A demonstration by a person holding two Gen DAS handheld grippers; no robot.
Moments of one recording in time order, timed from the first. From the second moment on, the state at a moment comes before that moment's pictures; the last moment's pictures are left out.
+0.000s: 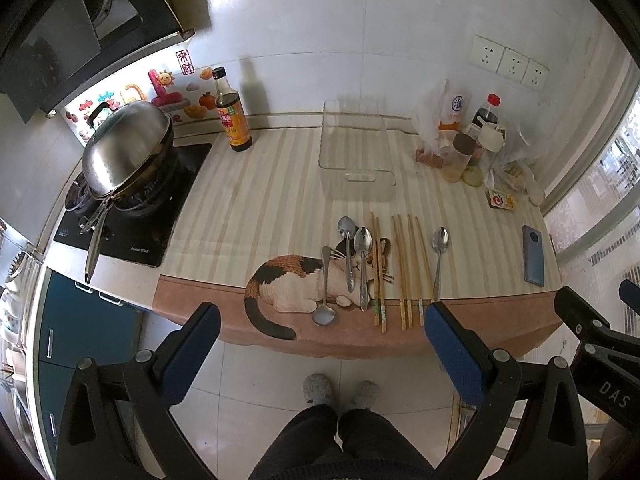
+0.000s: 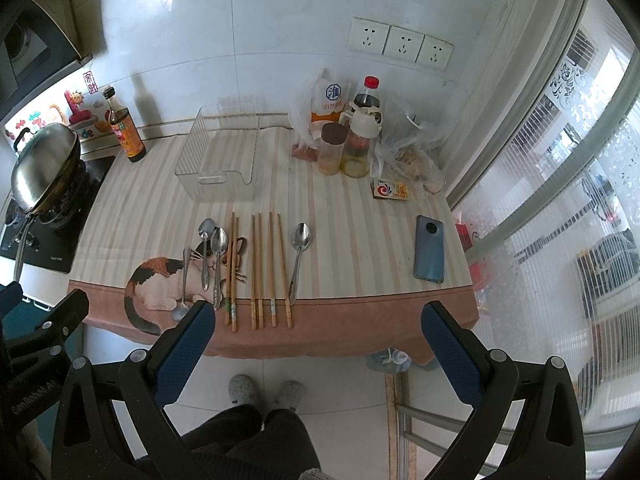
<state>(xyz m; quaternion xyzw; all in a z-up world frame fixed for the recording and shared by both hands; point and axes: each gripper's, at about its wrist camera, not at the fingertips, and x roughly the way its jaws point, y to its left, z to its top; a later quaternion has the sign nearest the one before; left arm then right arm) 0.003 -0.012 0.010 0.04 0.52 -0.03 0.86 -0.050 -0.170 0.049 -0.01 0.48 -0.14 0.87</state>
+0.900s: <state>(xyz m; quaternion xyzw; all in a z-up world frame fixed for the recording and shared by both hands) 0.046 0.008 -0.038 0.05 0.50 0.03 0.87 -0.022 -0.195 0.023 0.04 0.46 -0.15 0.87</state>
